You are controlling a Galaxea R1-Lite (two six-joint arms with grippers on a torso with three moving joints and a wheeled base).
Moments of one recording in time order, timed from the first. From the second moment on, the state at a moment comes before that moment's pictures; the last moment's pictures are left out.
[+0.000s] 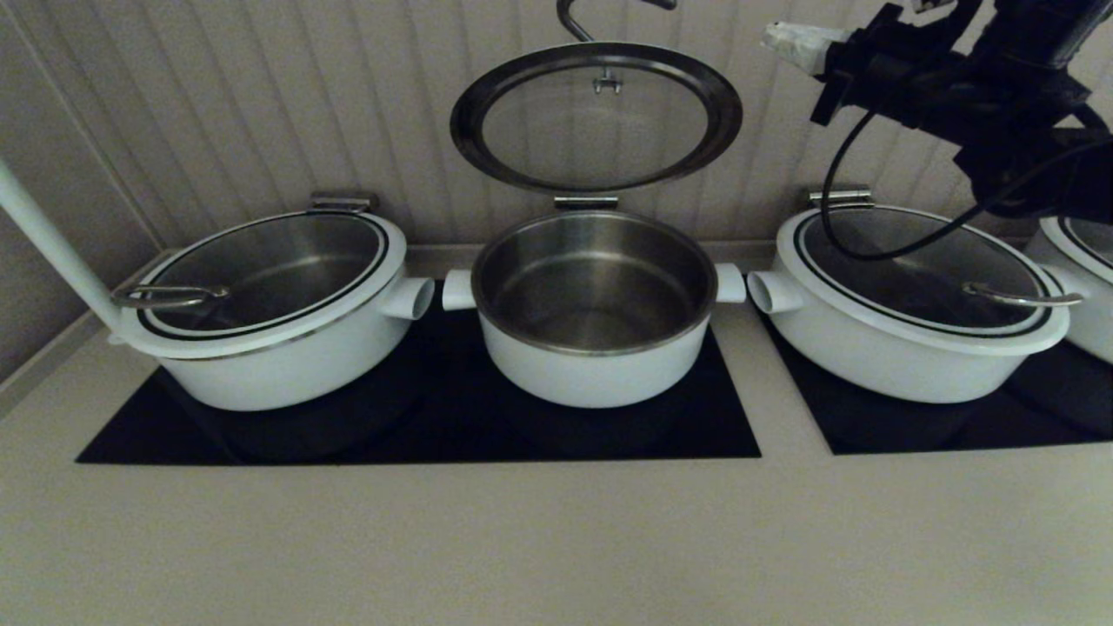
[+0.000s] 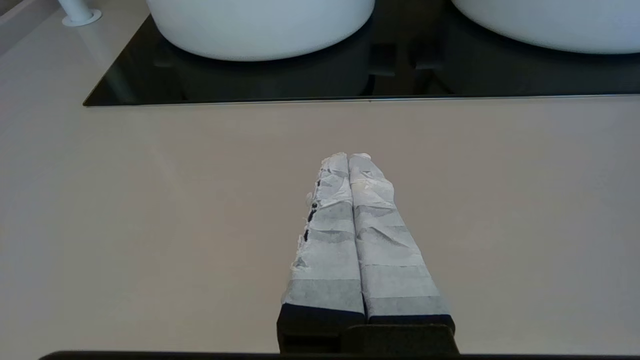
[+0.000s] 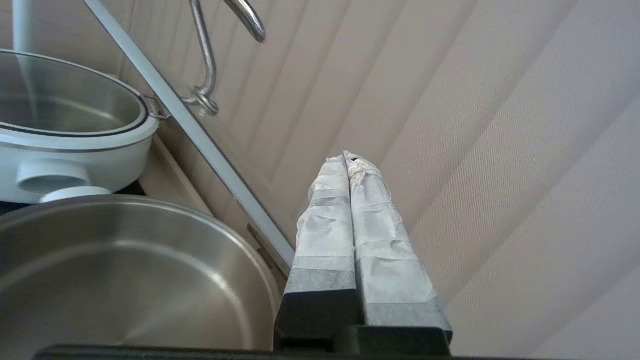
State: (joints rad) left arm 0.01 0.00 0.00 0.00 0.00 0.00; right arm 0.10 2.09 -1.97 -0.61 0.76 -0.25
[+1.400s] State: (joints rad) left arm 0.01 0.00 0.00 0.00 0.00 0.00; right arm 0.16 2.18 -1.97 -0.59 0.79 -0.29
